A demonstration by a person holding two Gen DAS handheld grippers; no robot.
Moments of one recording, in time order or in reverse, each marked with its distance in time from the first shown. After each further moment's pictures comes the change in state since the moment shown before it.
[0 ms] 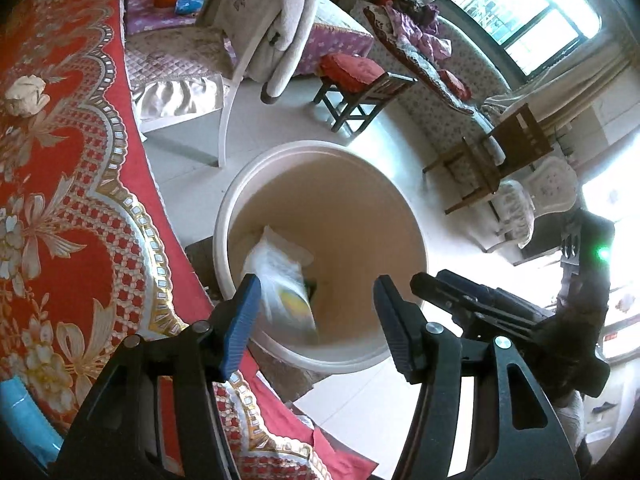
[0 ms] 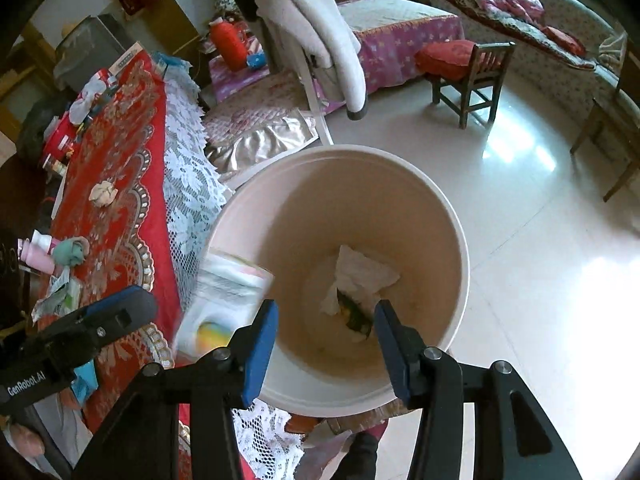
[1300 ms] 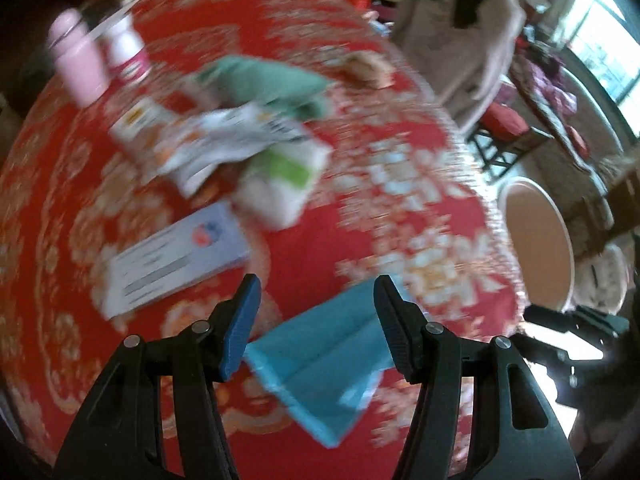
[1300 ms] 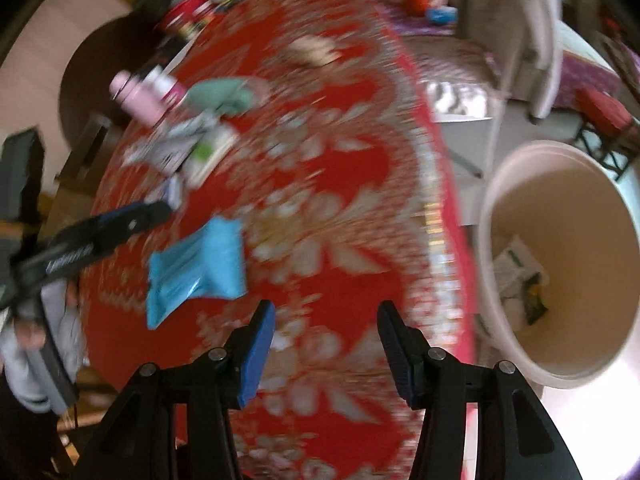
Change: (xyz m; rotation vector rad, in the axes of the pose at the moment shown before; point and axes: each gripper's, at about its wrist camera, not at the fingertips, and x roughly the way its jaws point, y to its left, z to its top) left arm -0.157 0.200 -0.114 -0.245 -0.115 0.452; right arm 0.033 0.230 -0.088 -0.482 0.213 0.245
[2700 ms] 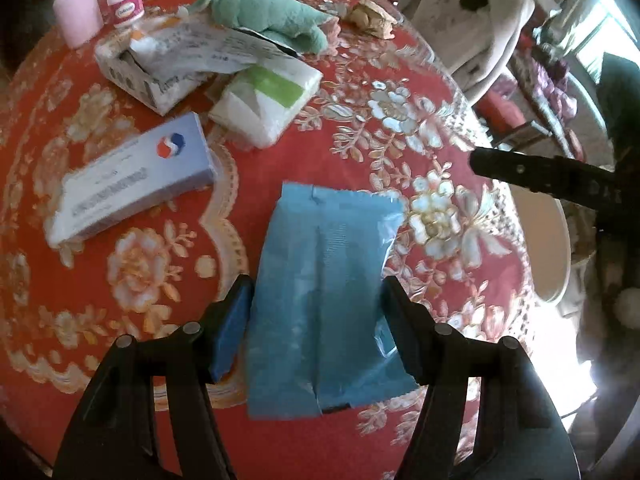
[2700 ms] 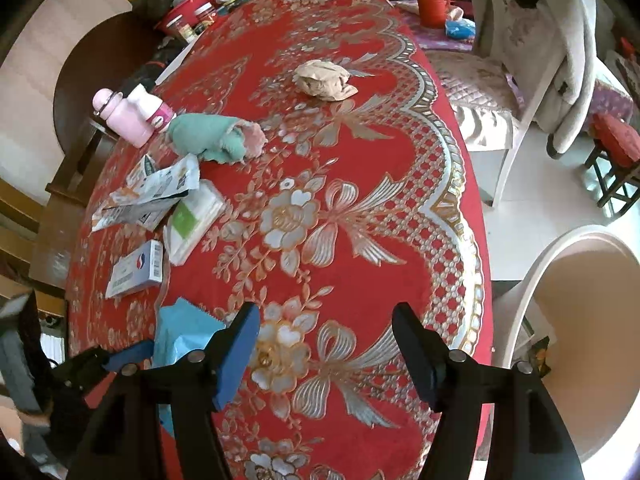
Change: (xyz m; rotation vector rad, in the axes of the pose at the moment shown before) left arm 0.031 -0.013 -0.032 -0.063 0.076 -0.077; right arm 0.033 -0.018 0.092 0.016 -0.039 -0.014
